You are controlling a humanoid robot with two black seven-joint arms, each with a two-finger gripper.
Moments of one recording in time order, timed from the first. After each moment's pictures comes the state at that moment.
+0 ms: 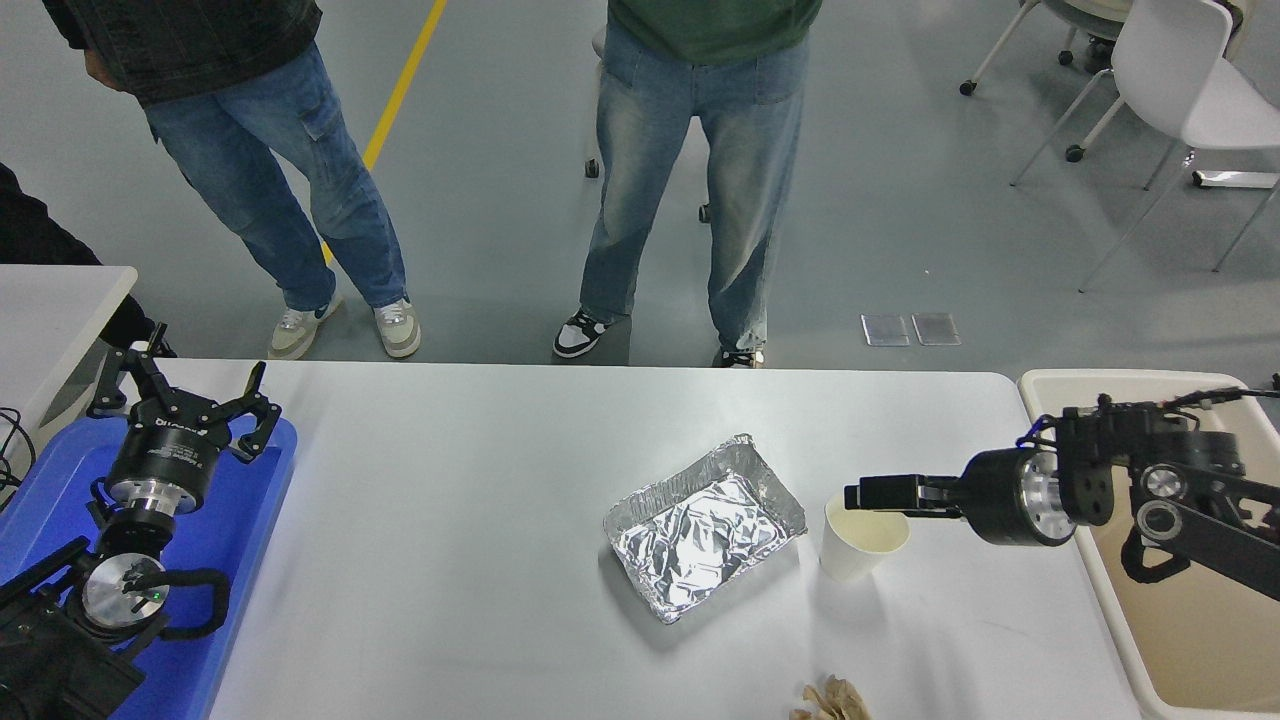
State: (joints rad) left arm -0.46 0.46 -0.83 -0.52 -0.20 -0.62 -0.53; right arm 0.83 -0.74 0.31 1.41 -1.26 0.40 -0.13
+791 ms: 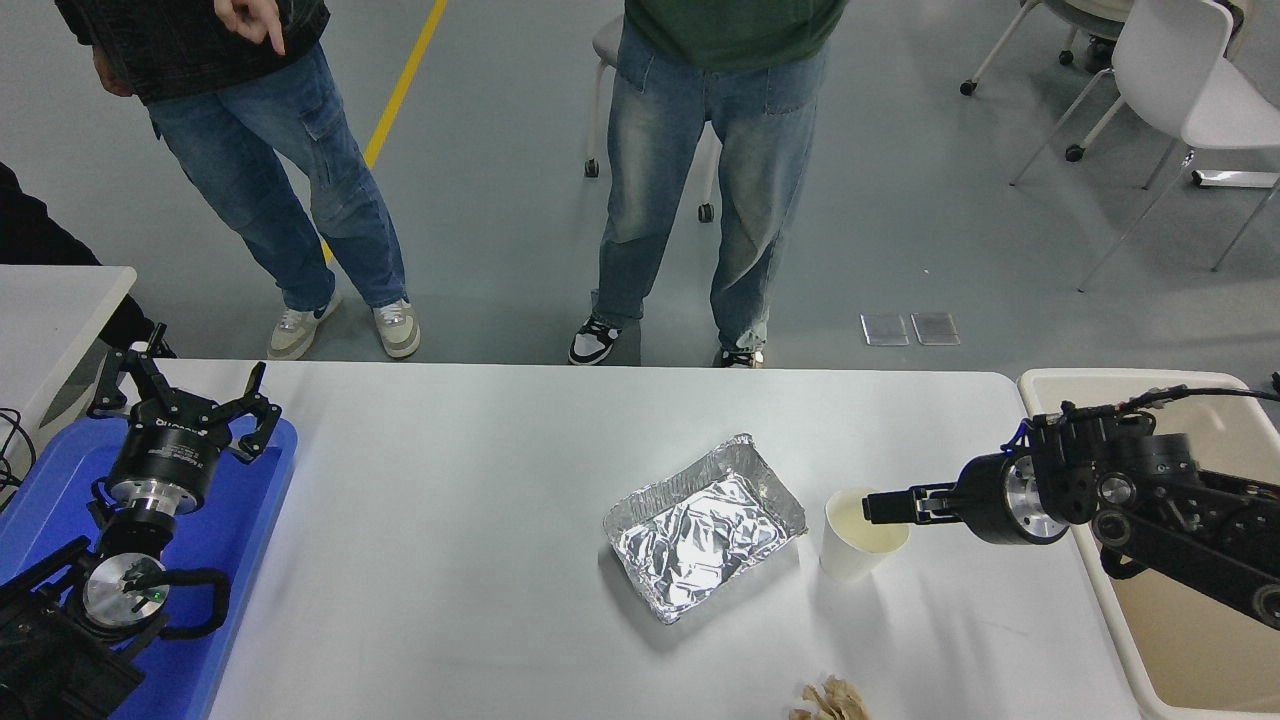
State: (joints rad) left arm -0.46 0.46 -0.83 -0.52 -0.20 -0.62 -0.53; right arm 0.83 -0.69 0.26 1.29 -1.41 0.40 -0.13
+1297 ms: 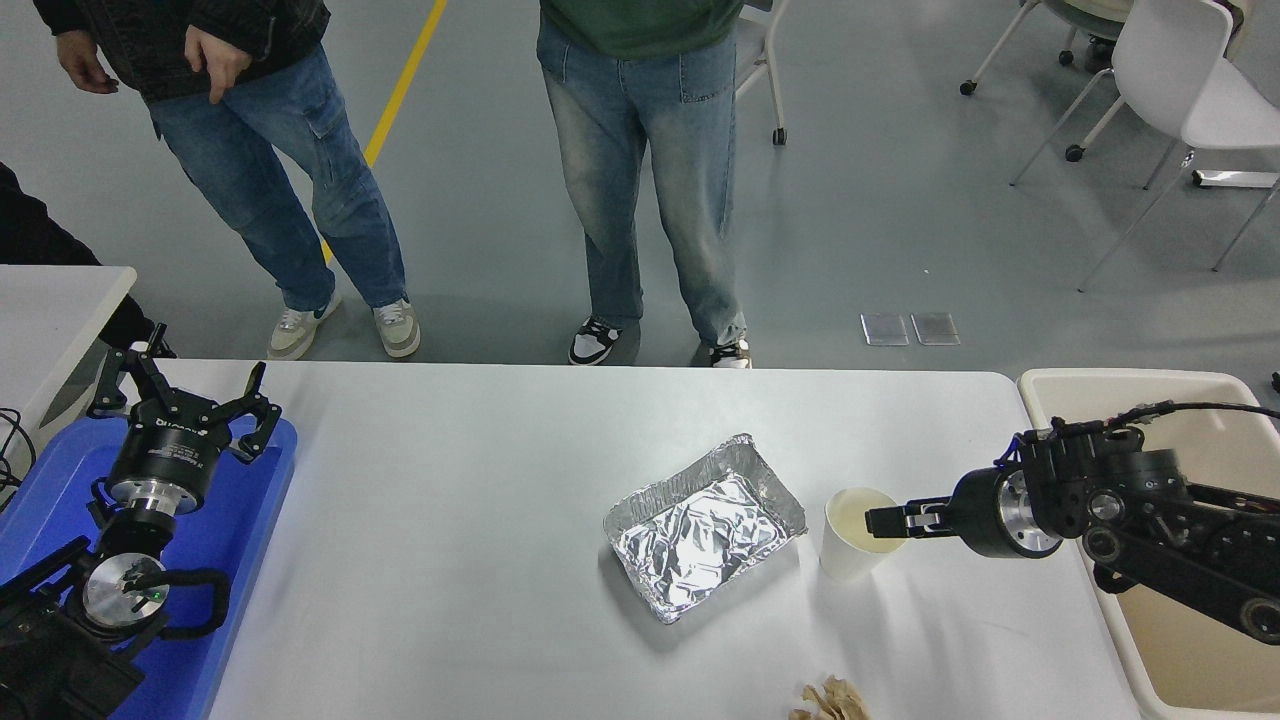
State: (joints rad) left arm -0.46 0.46 -0.83 -0.52 -0.20 -0.62 -0.53; right arm 0.81 -0.67 0.23 1.29 -1.45 0.37 -0.13
